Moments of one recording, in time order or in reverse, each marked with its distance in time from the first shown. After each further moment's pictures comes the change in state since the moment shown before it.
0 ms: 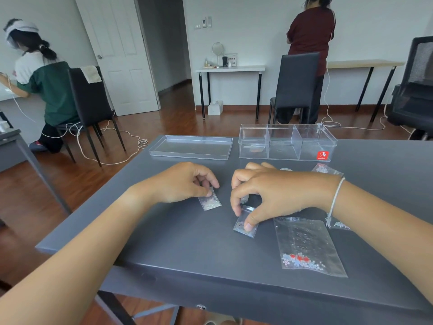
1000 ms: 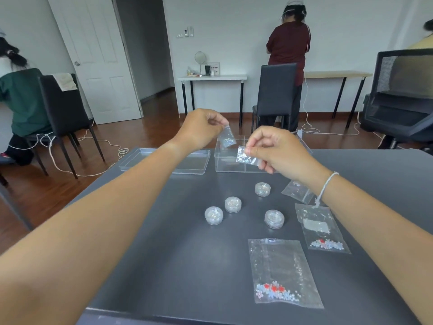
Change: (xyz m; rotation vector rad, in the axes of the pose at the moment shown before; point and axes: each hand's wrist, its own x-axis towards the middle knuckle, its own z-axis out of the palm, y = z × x) left_hand 0.136 0.054 -0.025 -0.166 0.524 0.165; right_hand -0.004 0.073 -0.030 0.794 0.795 0.287
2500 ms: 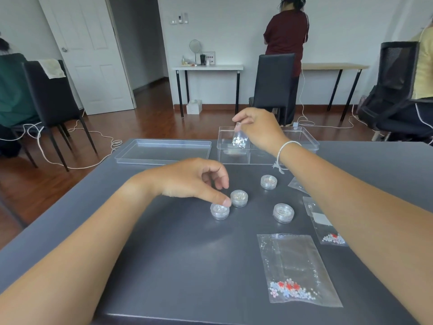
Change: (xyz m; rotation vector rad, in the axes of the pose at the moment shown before) left_hand -0.090 -0.014 -0.023 0.062 -0.739 -0.052; right_hand 0.073 0.024 0.028 -0.302 0.162 0.053
